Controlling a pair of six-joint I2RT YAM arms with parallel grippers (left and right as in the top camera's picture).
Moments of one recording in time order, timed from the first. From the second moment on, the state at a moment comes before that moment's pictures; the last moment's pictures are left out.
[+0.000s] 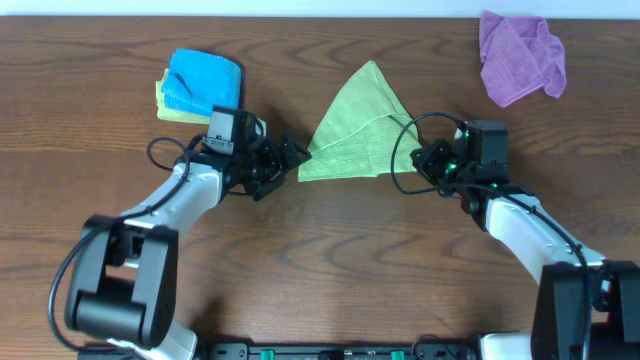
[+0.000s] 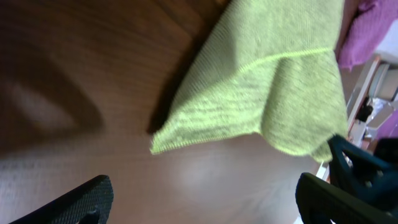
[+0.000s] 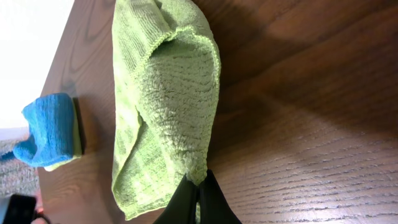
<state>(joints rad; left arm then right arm) -0.23 1.75 0.94 -0.22 0.63 -0.84 0.07 1.57 0.74 0.01 -0.37 0.84</state>
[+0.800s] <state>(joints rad) -0.35 1.86 0.95 -0.07 0.46 -0.91 0.07 1.57 0.74 0.01 -0.38 0.84</state>
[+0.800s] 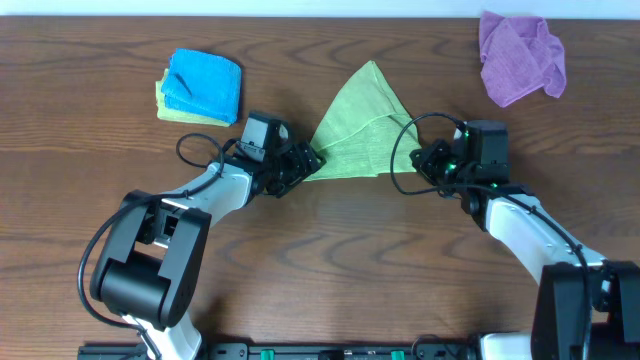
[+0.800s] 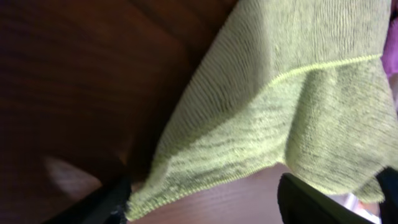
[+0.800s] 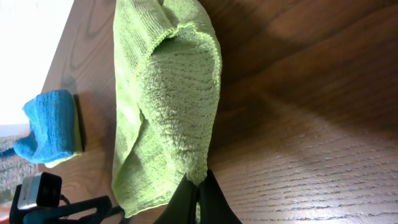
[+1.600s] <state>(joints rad) -0.36 1.94 0.97 0.00 0.44 -0.91 0.07 1.57 0.74 0.00 -0.40 0.84</state>
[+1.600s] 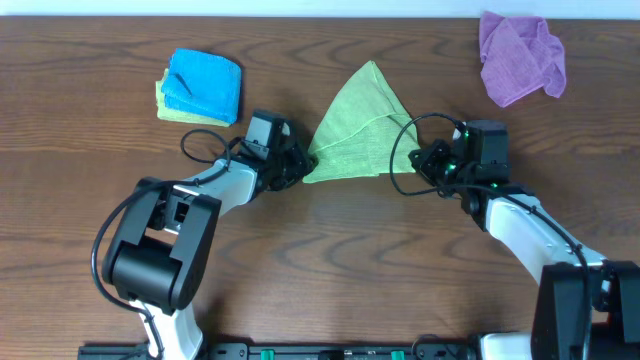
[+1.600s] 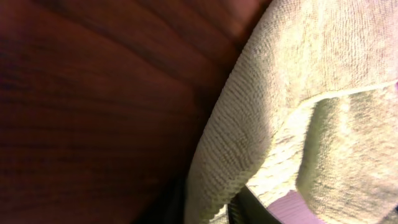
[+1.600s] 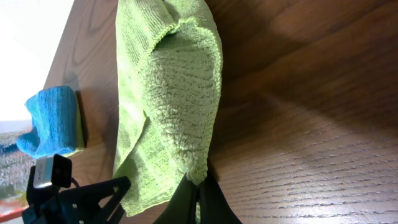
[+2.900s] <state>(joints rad) -0.12 1.43 1.02 -0.27 0.57 -0.89 0.02 1.16 0.76 -0.14 -0.54 0.76</state>
